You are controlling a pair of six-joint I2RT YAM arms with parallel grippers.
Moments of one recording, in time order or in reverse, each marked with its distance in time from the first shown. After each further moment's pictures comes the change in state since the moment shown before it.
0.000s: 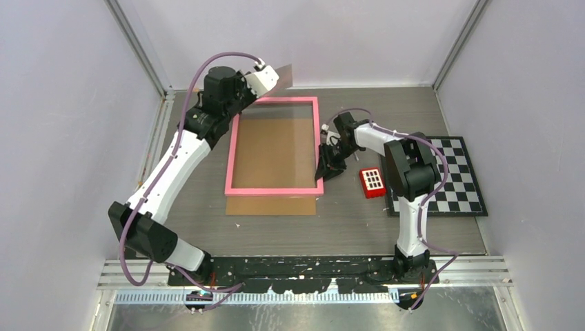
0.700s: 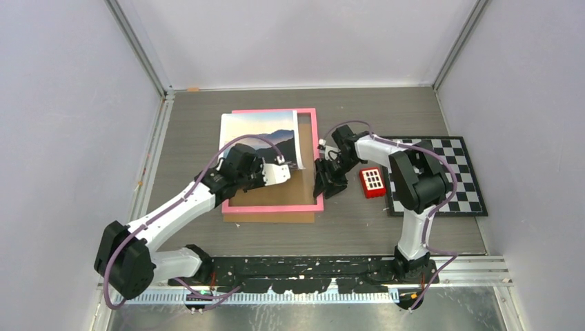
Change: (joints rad) left arm -0.174 -0.277 -0.748 -0.003 0.187 0.068; right arm 0.073 -0.154 -0.220 0.003 -0.038 -0.017
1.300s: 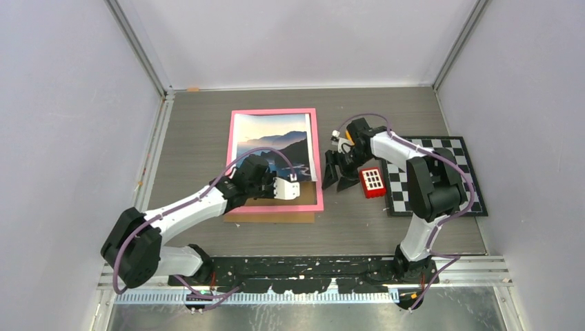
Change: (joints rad) left arm -0.099 0.055 -0.122 0.185 0.048 0.133; right arm -0.095 -0.126 -0.023 -0.069 0.023 -0.034
